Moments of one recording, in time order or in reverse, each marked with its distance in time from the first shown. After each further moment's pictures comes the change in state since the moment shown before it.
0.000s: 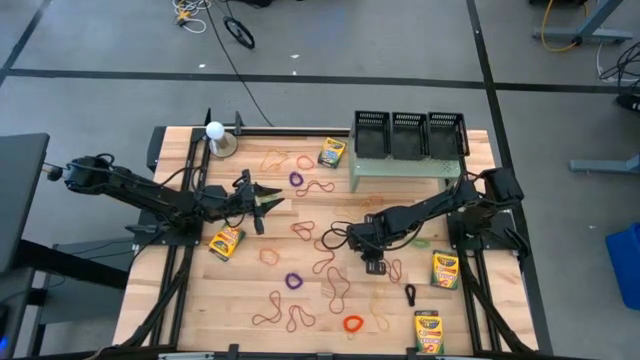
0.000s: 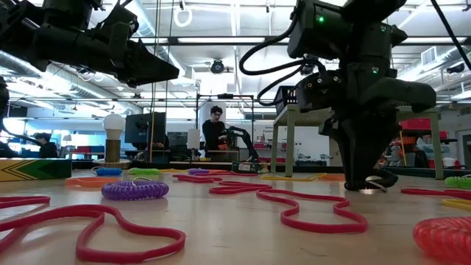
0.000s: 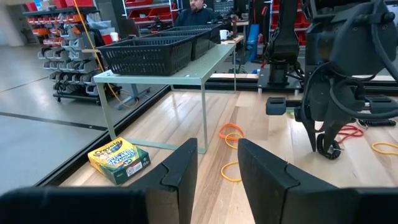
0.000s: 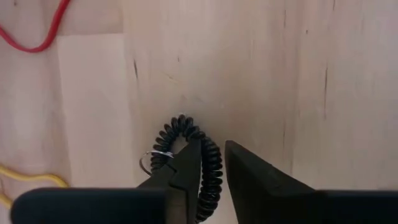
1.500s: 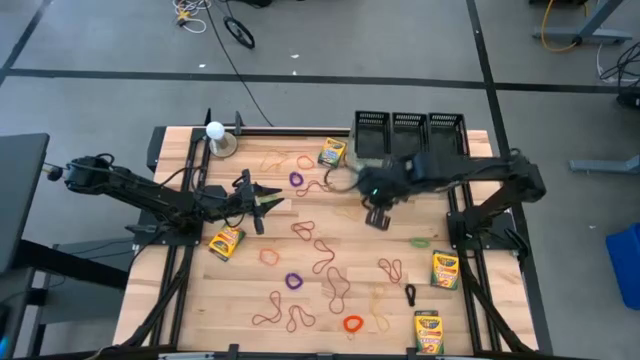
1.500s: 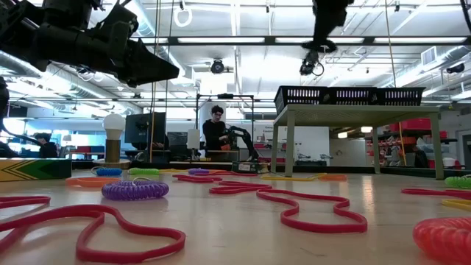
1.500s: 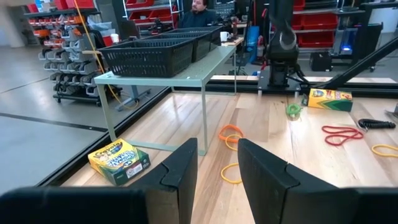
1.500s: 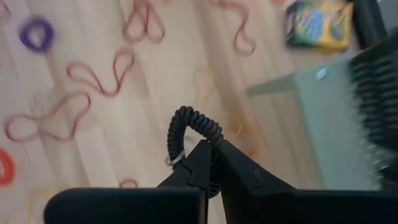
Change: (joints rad) left arm 0.000 -0.001 -0.002 0.009 0.000 0.000; right arm -0.144 -0.208 0.675 -0.704 0.244 0.100
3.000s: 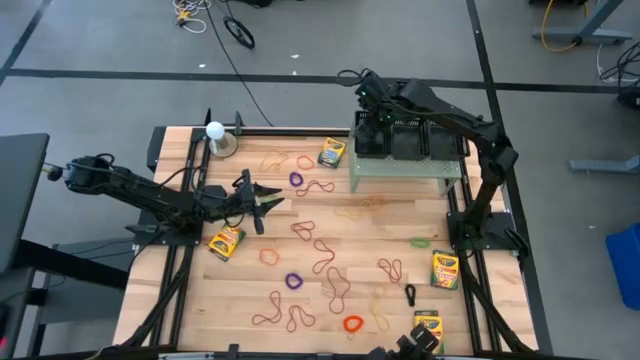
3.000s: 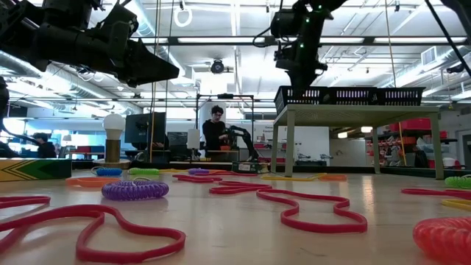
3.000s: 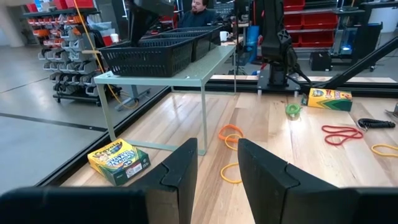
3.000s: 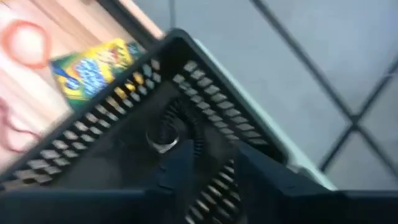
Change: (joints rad) left arm 0.000 0.001 0.000 0.000 0.000 0.000; right arm -0.624 0.231 0.134 0.144 0.153 -0.226
